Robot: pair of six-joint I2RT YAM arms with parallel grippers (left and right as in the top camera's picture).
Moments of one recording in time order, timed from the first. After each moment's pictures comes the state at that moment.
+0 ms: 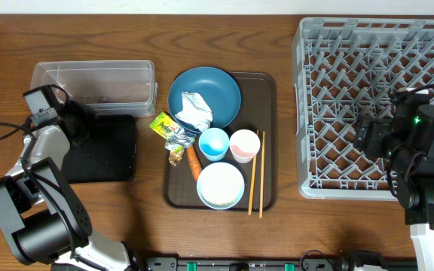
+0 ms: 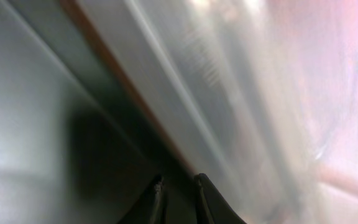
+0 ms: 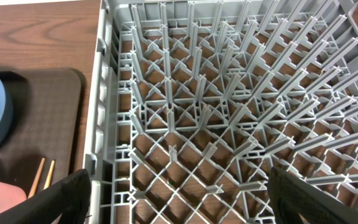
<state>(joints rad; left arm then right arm) 0.45 1.77 1.00 -0.27 0.29 -0.70 -0.07 0.96 1.01 -0.75 0.02 0.03</state>
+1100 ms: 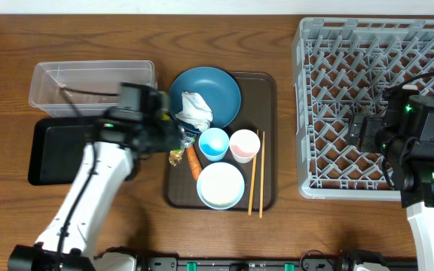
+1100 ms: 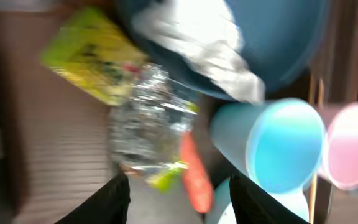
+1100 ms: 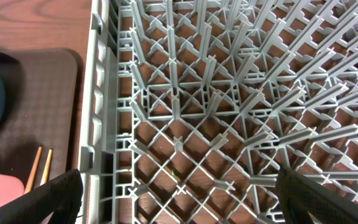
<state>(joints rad) -0.19 1.39 1.01 -0.77 0.24 -0.27 -0.07 1.05 1.01 -0.75 -0.01 0.04</state>
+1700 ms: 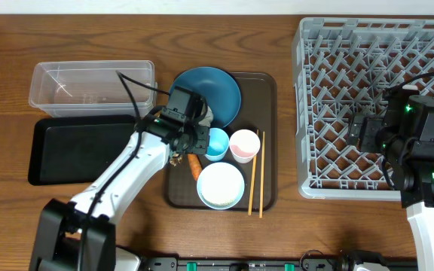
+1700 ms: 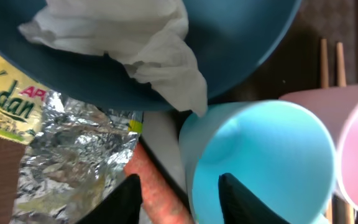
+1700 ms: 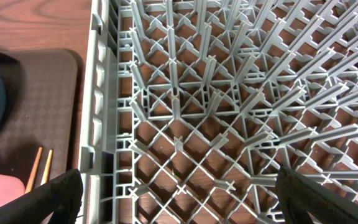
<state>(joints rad) -0.40 1.56 1.02 -0.65 0.12 -0.27 -0.07 1.05 1.01 -0.75 -0.01 0.04</state>
